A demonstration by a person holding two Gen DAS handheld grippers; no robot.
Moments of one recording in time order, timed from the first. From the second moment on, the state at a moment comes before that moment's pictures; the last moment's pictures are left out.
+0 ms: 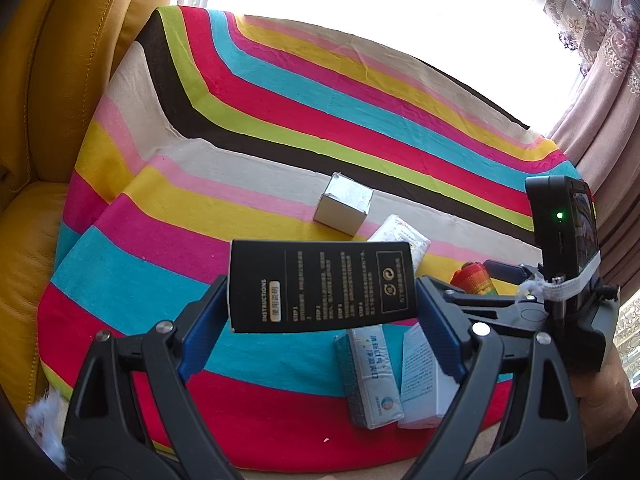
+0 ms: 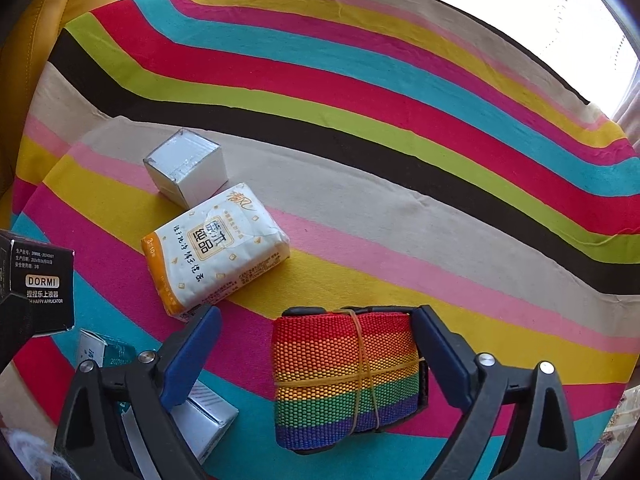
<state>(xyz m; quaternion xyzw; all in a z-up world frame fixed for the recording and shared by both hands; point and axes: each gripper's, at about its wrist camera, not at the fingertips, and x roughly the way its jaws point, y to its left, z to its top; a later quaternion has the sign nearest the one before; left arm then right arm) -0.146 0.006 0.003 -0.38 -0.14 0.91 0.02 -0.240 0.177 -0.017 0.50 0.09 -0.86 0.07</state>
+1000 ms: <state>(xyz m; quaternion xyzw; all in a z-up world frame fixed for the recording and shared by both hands) -0.139 0.022 0.012 -0.36 -0.11 0.92 0.05 -0.139 0.255 0.017 0.49 -0.01 -0.87 0.01</state>
